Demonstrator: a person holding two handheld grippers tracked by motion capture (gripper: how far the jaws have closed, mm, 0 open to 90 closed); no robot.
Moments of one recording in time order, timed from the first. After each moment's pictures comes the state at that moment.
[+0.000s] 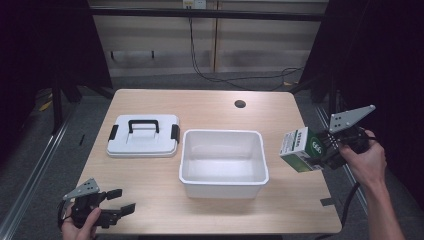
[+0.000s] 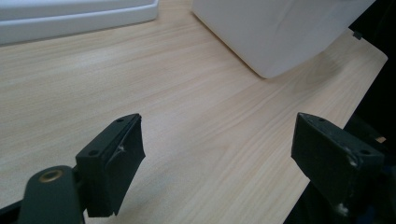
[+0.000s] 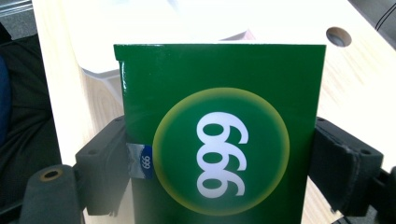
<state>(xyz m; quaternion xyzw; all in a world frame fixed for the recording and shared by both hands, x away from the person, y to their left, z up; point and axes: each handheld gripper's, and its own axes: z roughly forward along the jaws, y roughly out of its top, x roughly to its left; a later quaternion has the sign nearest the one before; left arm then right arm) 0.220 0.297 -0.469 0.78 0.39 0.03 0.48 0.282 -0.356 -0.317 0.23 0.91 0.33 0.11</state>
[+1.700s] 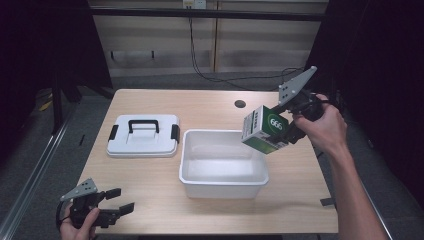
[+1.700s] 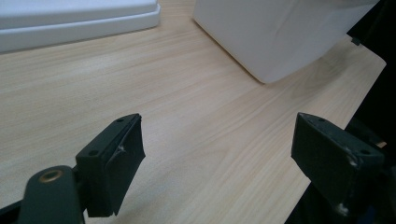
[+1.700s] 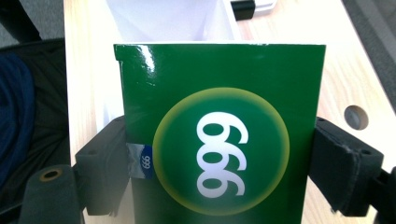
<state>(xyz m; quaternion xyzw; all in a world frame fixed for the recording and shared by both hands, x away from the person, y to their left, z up) 0.218 0.299 -0.468 0.78 0.39 0.03 0.49 0.332 -0.239 -0.254 0.13 0.95 0.28 0.08</state>
